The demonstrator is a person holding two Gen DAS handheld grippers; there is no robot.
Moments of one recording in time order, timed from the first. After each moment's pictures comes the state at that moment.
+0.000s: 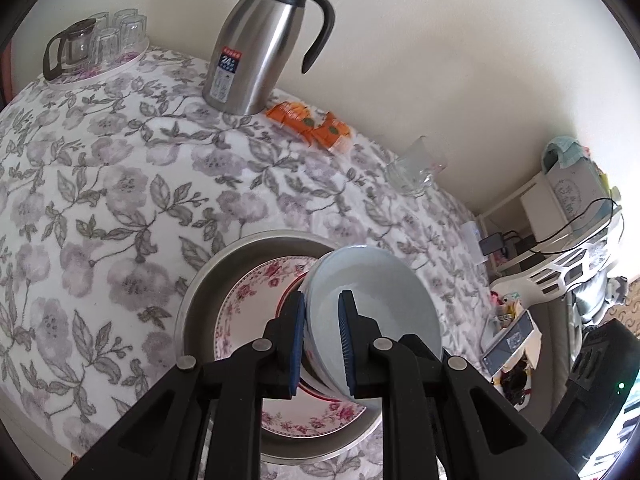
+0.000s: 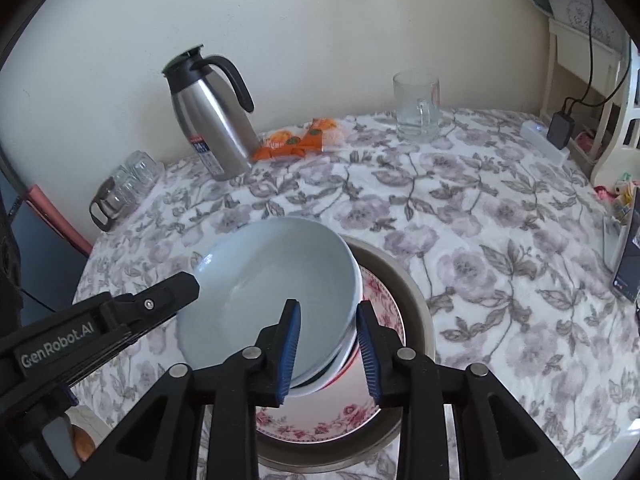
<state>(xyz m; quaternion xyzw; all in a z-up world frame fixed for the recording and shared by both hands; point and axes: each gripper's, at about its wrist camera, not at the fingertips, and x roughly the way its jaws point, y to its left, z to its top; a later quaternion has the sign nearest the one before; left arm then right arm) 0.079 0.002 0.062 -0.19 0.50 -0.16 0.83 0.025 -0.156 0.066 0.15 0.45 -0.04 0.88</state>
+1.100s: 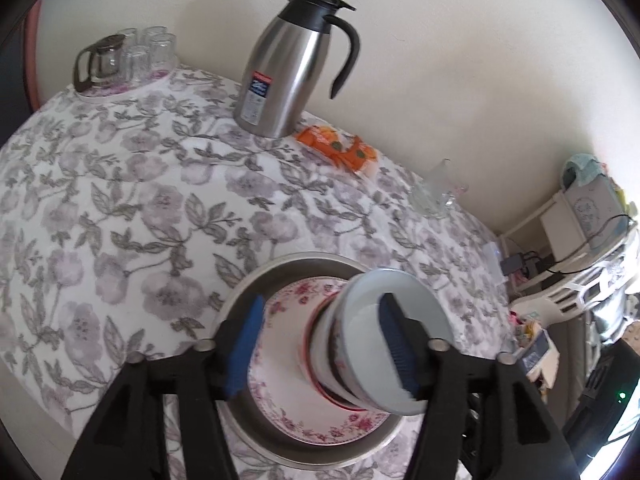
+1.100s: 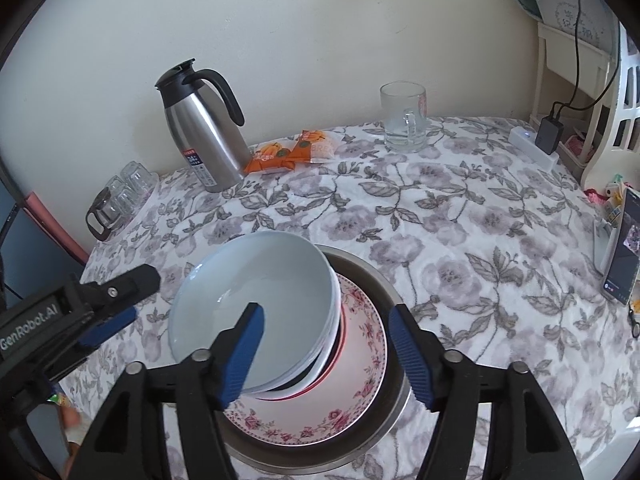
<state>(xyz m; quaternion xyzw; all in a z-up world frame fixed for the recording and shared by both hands) 0.076 0.015 0.072 -0.18 0.49 -0.10 0.85 0.021 -0.166 0.068 0.14 0.44 -0.06 0.88</state>
